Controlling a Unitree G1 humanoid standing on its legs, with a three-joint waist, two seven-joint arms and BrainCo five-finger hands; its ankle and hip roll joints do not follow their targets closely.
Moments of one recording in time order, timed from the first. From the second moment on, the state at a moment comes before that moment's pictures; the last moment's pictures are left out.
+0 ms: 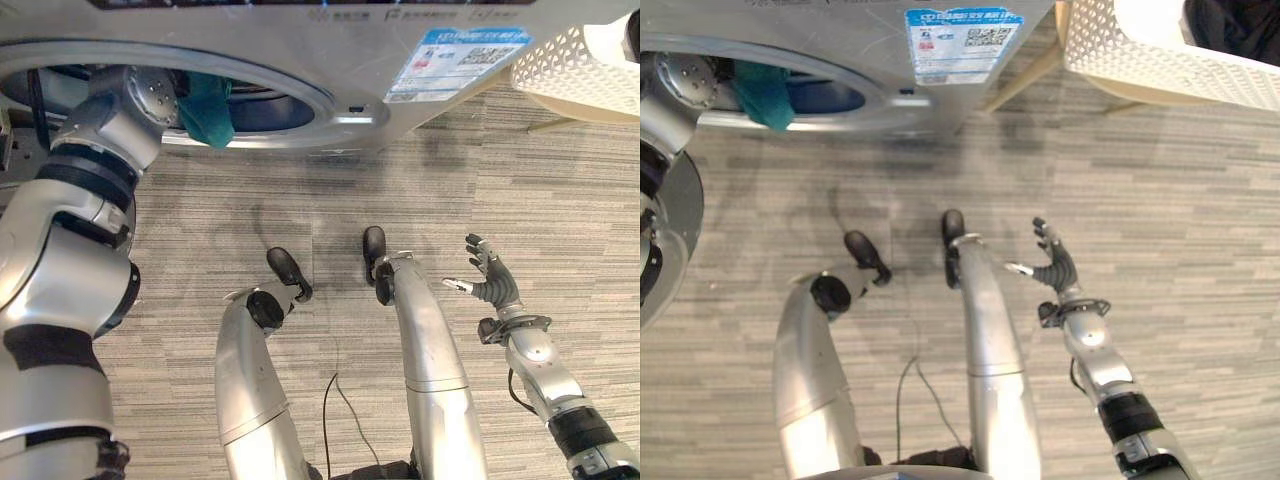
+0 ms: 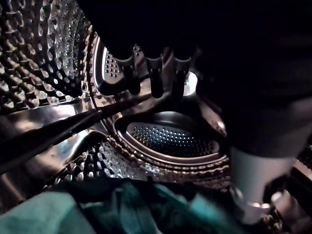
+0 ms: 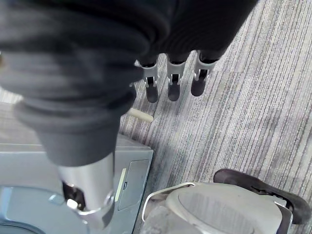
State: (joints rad) left arm -1.48 0.85 -0.83 0.98 0.14 -0.08 0.32; right arm -0.18 -0.47 0.20 0.28 0.22 -0.24 -0.13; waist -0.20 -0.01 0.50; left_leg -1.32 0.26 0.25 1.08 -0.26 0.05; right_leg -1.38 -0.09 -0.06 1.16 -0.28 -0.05
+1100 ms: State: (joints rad) left arm -1.25 0.77 -0.82 0.95 0.39 -0.05 0.24; right arm -0.17 -0.55 0.21 0.29 0.20 -0.22 -0.14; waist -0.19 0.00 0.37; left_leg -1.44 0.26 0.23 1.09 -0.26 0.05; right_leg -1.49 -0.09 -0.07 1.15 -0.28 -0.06
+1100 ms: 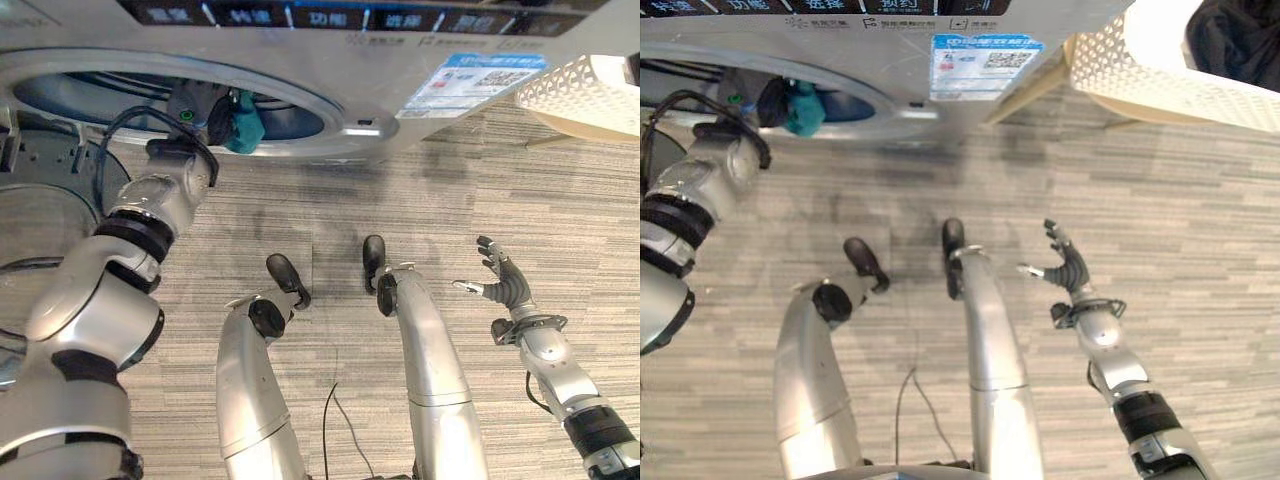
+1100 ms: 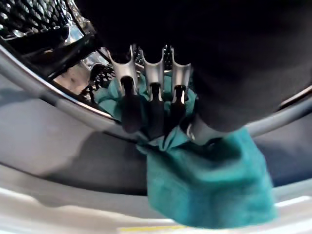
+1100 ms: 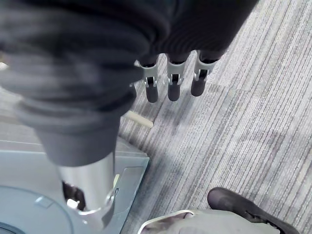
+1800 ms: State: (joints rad) left arm -1.32 0.77 -0.58 0.89 -0.07 -0.08 0.52; right arm -0.17 -0.48 0.22 0.28 0.20 -0.24 -0.17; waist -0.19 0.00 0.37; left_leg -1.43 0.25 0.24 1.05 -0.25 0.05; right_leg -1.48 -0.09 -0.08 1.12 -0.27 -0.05
